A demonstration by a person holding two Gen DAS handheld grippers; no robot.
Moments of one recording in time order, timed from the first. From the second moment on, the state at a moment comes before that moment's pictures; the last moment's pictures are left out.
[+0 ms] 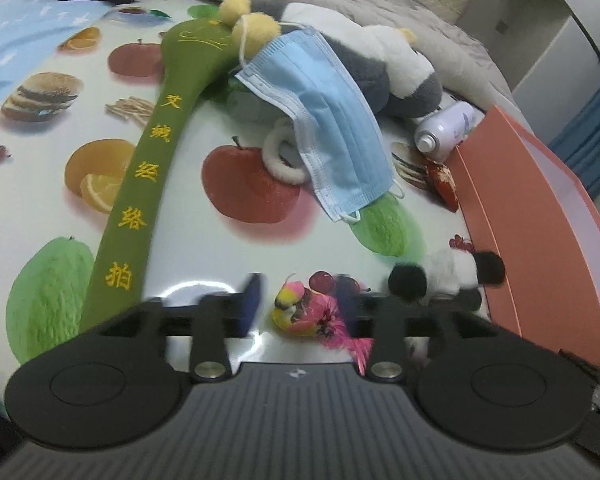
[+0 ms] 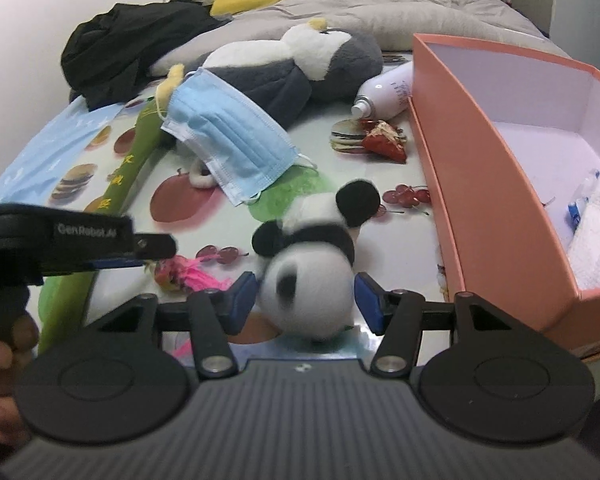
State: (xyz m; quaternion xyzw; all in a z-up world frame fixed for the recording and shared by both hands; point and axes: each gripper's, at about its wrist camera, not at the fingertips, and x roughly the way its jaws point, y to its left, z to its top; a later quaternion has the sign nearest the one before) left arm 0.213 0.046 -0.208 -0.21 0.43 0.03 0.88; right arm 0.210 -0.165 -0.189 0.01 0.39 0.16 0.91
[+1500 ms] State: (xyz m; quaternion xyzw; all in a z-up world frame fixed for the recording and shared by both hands) left arm 0.208 0.030 -0.179 -0.19 0.42 0.03 0.89; right arm 0.217 -0.163 -0.174 -0.01 0.38 0.17 0.91
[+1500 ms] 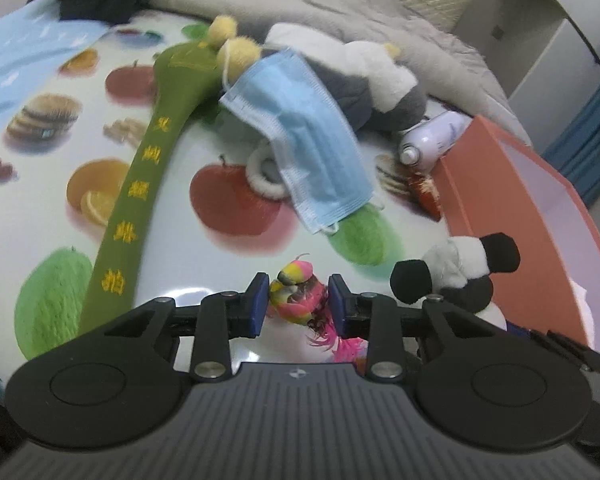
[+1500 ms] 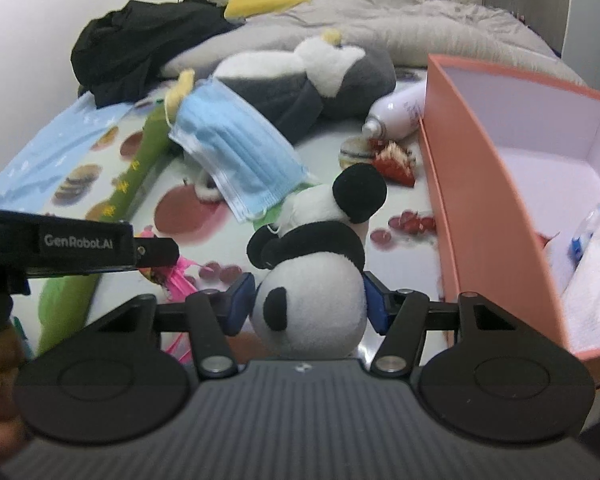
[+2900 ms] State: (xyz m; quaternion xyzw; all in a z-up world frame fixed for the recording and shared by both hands) left arm 0.306 -0.122 0.018 -0.08 0.34 -0.18 0.92; right arm 0.260 -0.311 0.010 0.05 0.28 0.09 0.96
